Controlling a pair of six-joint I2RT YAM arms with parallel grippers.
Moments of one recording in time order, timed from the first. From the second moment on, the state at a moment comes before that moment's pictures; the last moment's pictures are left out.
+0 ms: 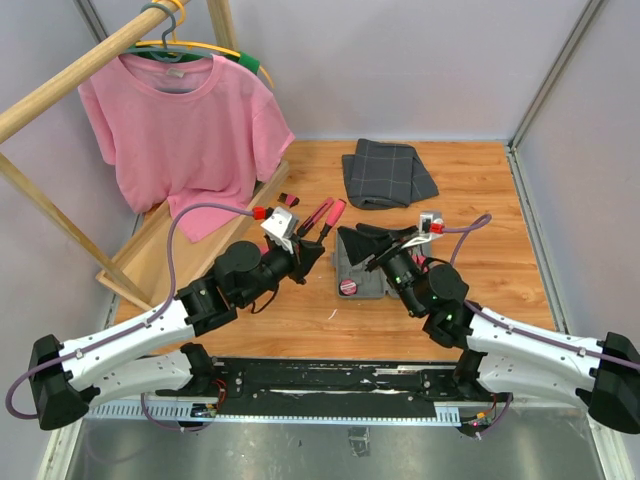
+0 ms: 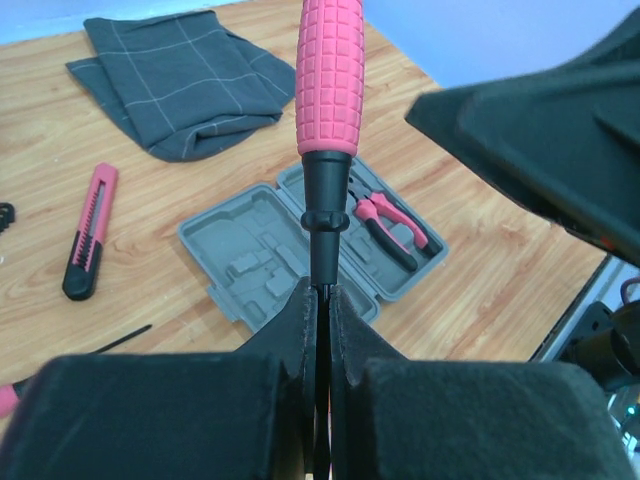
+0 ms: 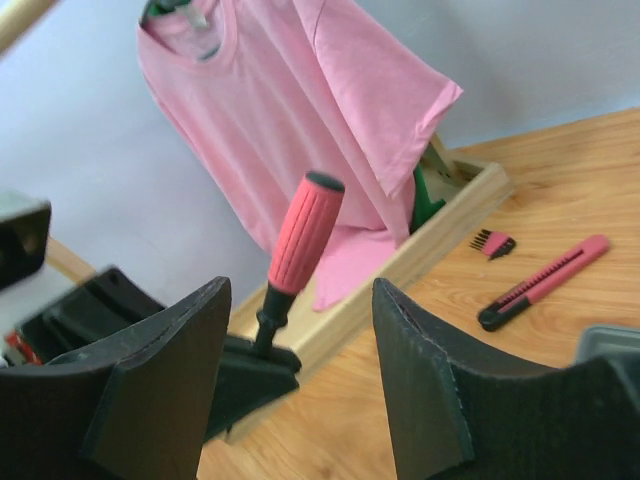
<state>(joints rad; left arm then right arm) -0.98 0.90 0.71 0.09 -0.24 -0.28 1.06 0.92 0.52 0.67 0.50 0.50</state>
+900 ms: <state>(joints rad) -0.98 0.93 0.70 0.20 -0.06 -0.30 0.96 1.03 0.51 0.84 0.30 0.87</state>
